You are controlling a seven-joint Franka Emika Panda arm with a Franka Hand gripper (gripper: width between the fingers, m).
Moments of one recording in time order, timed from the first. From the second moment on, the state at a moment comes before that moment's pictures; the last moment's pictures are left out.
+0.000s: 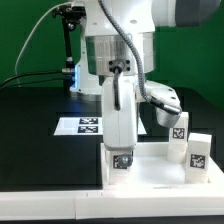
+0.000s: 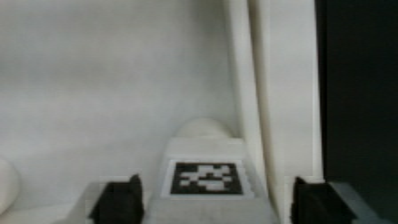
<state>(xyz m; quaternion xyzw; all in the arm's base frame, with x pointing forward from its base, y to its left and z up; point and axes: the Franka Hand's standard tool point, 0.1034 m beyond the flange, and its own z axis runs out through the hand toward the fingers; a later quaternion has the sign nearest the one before) 0.637 0.007 0.067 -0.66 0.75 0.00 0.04</state>
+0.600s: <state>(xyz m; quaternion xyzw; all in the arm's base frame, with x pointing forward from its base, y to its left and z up) 0.641 0.005 0.069 -0.89 0.45 -0.03 0.04</state>
